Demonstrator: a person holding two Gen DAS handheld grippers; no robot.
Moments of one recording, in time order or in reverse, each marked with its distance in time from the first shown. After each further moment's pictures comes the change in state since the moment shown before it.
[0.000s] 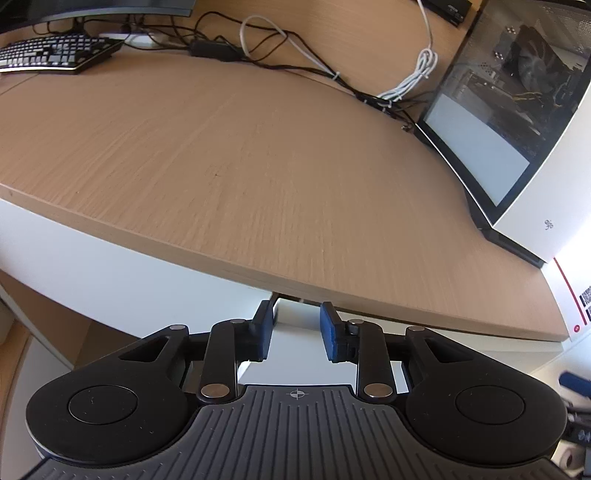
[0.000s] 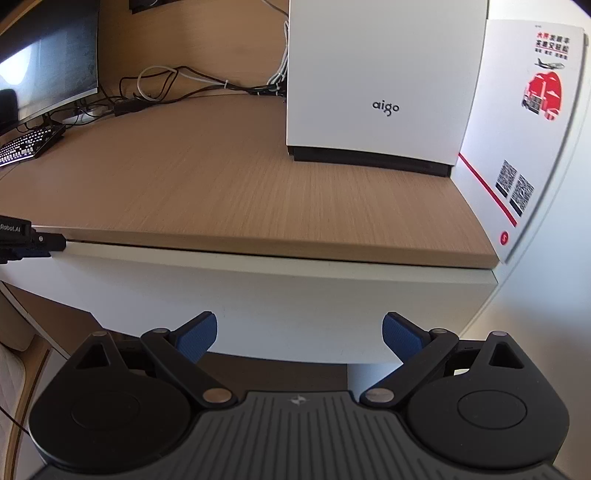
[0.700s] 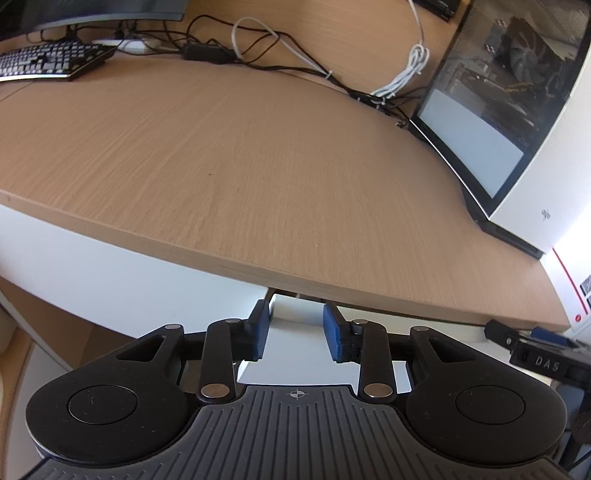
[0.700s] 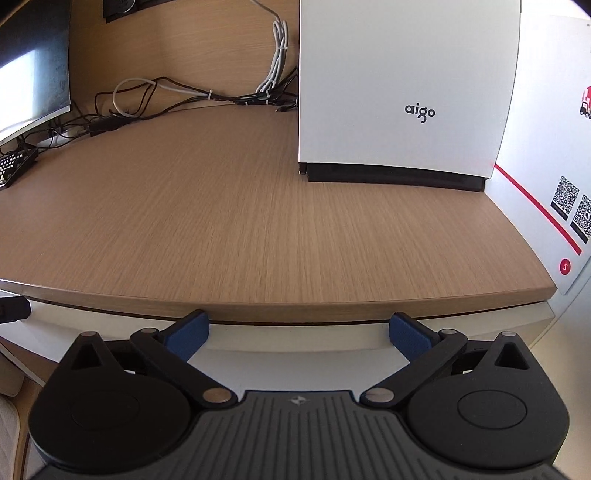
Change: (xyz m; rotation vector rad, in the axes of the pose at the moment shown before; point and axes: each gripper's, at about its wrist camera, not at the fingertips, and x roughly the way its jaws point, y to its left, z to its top) left arm 0.000 -0.007 0.000 0.042 0.000 0.004; right arm 0.060 0.028 0.032 0.066 -0.029 -0.039
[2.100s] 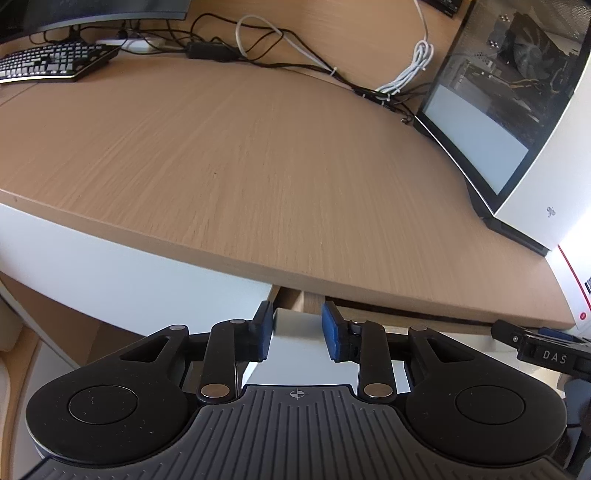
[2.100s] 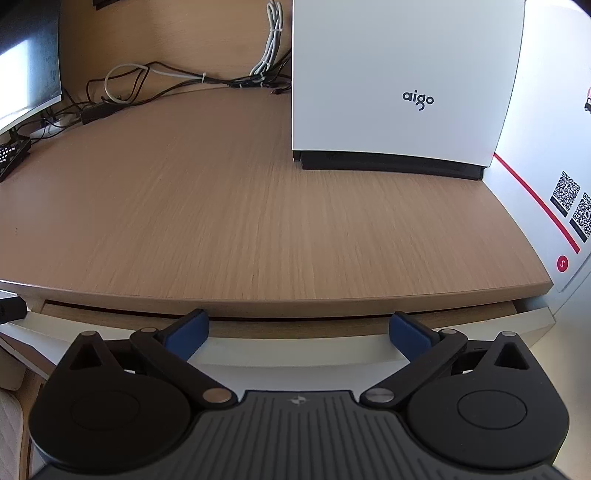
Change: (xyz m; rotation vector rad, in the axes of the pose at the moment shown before) left arm 0.001 0.000 0.000 -0.001 0.008 0.022; right arm 0.000 -0.001 0.007 0.006 0.077 -0.010
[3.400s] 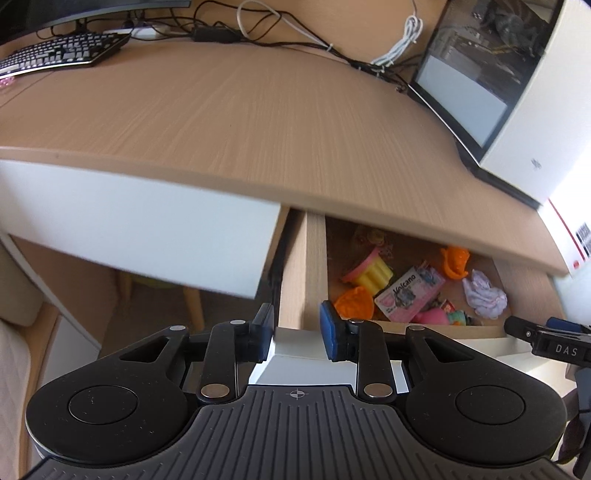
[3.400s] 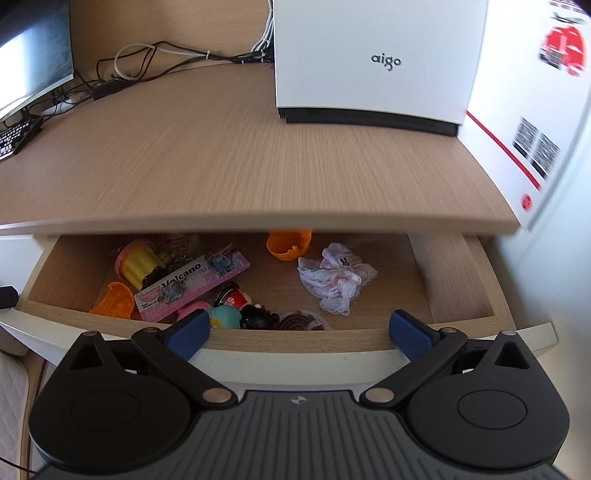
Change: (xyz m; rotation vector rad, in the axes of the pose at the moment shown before) left arm -0.049 -0.002 -0.048 0.045 0.077 0.031; right arm -0.039 -0.025 -0.046 -0.013 0.069 0.027
